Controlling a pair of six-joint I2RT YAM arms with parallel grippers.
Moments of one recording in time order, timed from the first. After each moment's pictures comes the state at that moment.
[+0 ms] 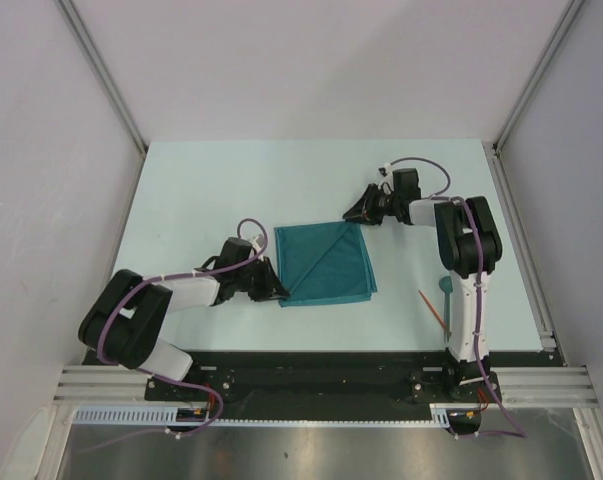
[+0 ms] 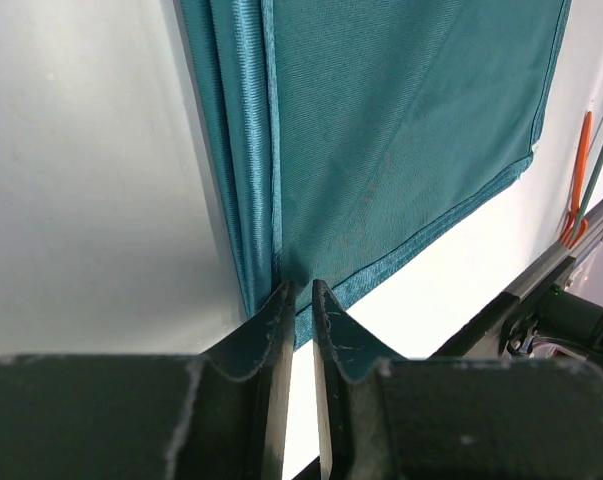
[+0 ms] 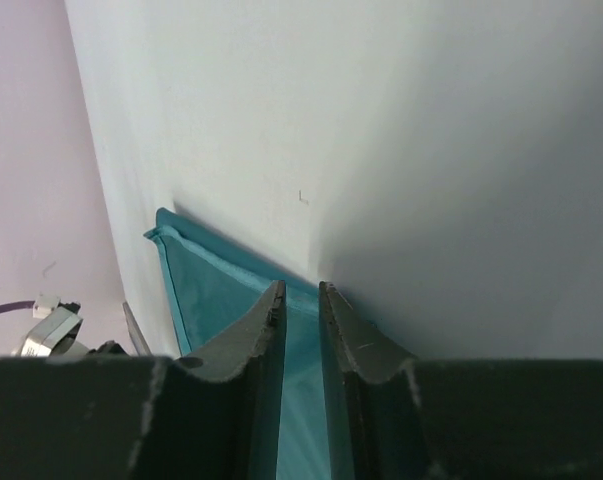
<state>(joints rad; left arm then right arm) -0.45 1.48 0.50 0.11 0.42 -0.73 0.20 2.23 1.36 0.15 -0.73 0.70</state>
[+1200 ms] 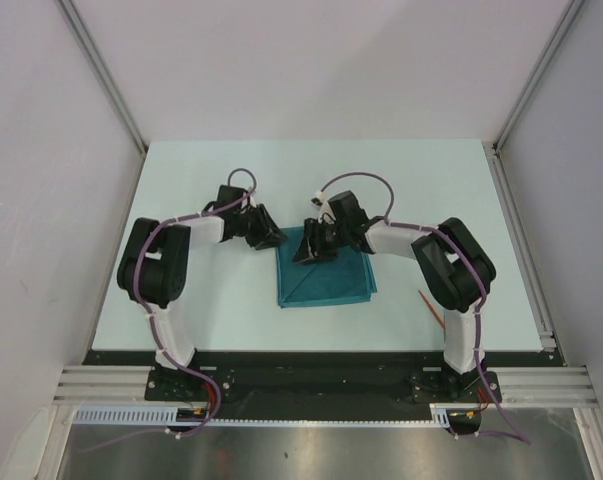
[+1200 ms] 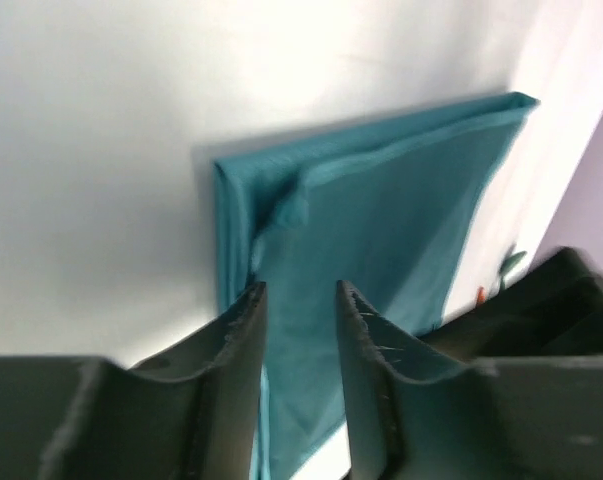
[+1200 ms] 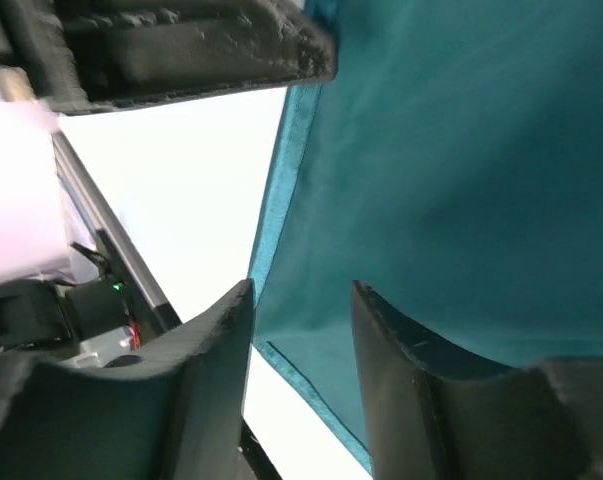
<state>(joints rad) -0.23 1.93 1.06 -0.06 0.53 -0.75 0.59 1.98 1.20 0.01 -0.61 0.61</state>
